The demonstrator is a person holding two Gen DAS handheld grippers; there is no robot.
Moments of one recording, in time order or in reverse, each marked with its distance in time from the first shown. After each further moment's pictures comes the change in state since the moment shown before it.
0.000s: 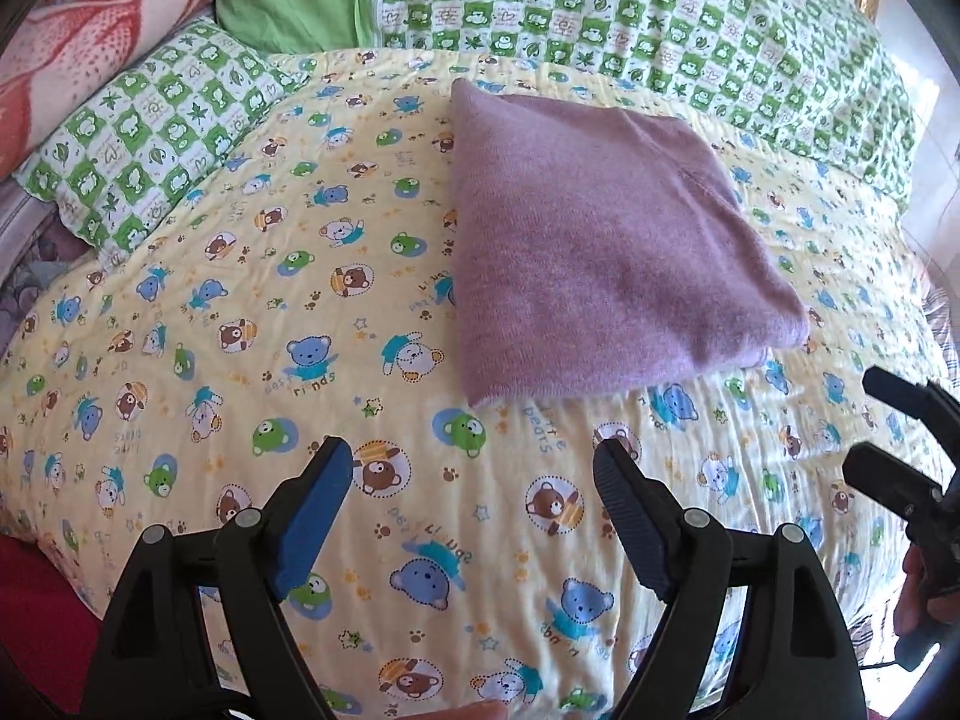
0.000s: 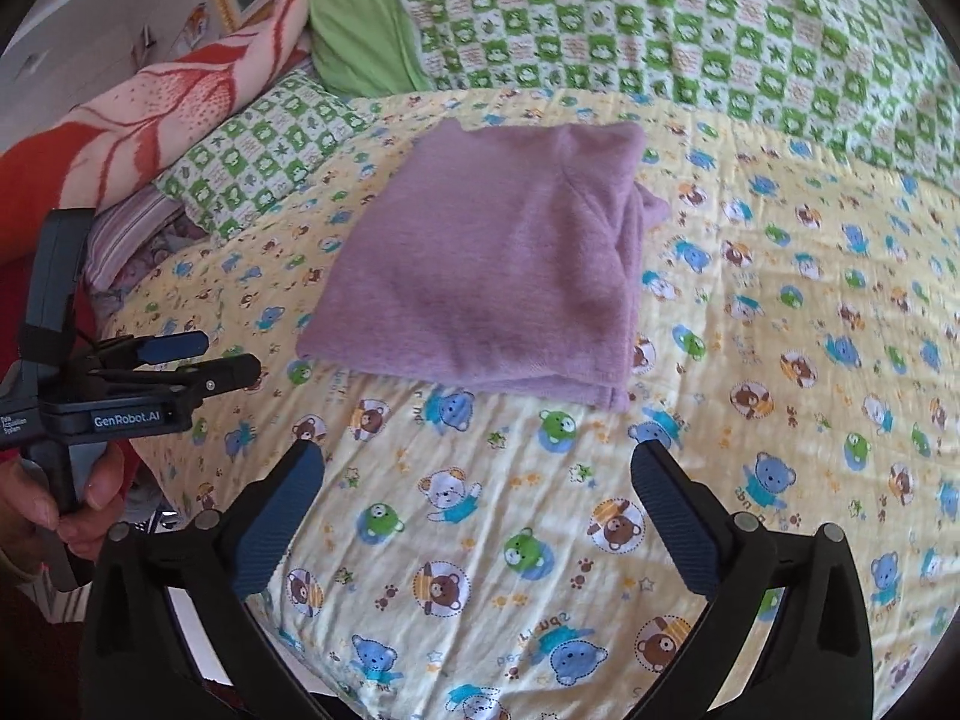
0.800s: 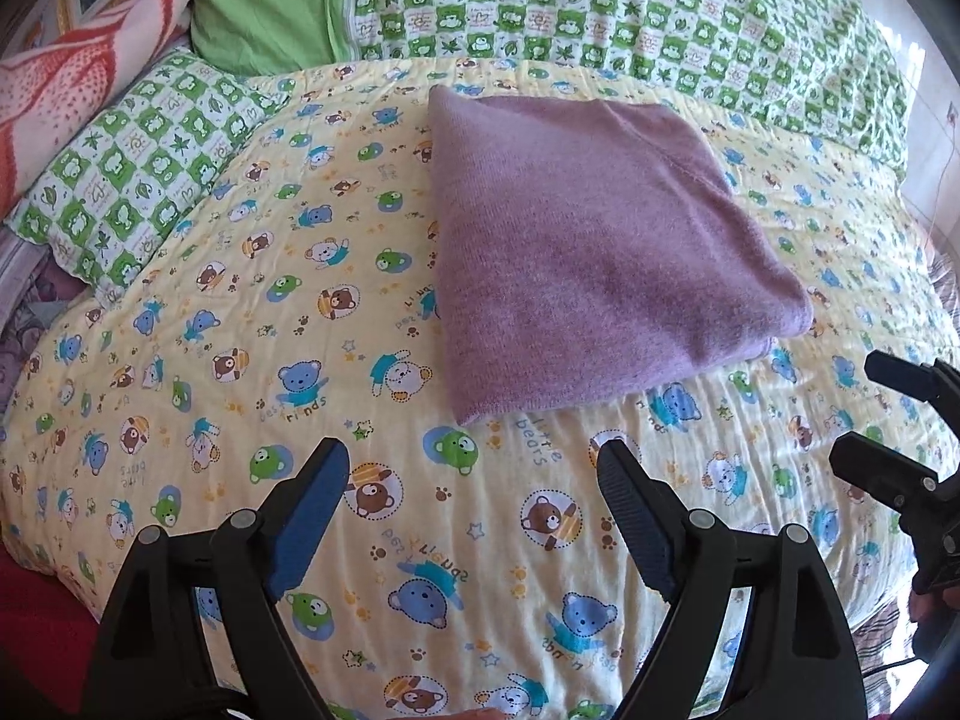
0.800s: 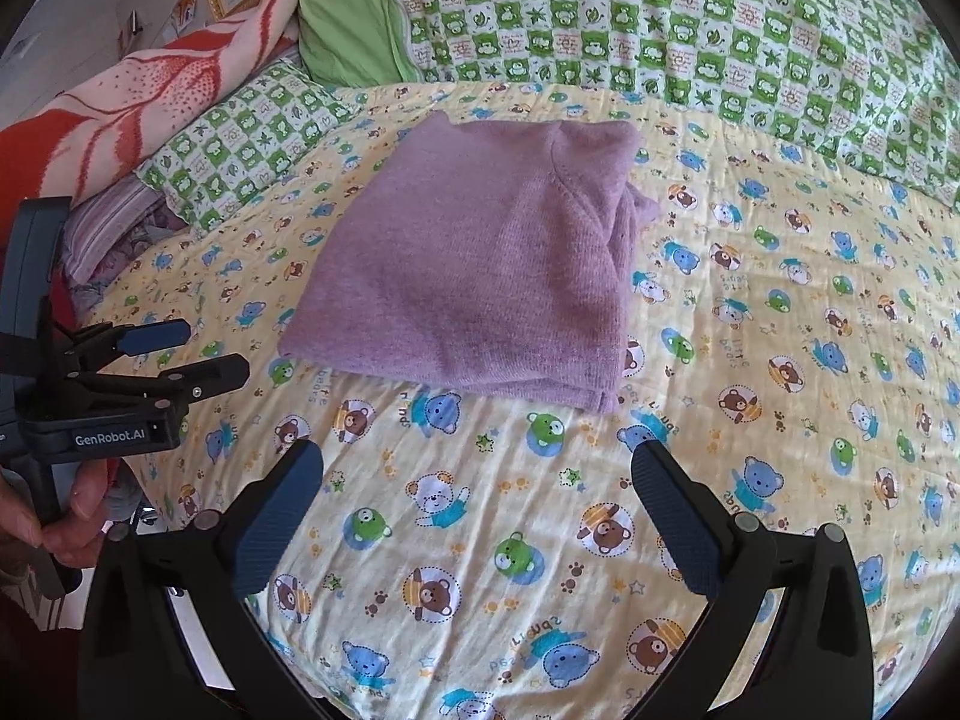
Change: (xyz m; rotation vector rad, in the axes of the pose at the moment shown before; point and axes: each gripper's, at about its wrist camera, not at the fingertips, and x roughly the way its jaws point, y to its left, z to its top) left arm 0.008 -0.014 0.007 0.076 0.001 0.035; right arm 0.008 0.001 0.004 0.001 0.028 -0.057
